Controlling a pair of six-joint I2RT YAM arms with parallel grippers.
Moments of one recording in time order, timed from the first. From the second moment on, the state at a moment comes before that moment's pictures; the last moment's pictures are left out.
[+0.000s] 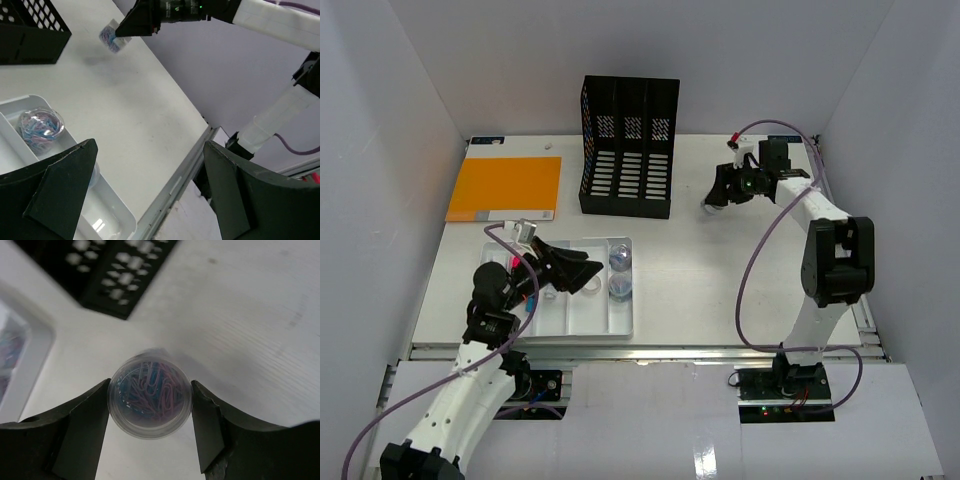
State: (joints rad) left arm -0.24 0.52 0.34 0.27 0.65 -0.69; right arm 0.12 1.90 1.42 -0.35 -0.50 -0.08
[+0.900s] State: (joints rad) left arm -0.24 0.28 0.48 -0.29 0.15 -0.66; right arm 0.97 1.89 1.41 -0.72 -0.80 -0.62
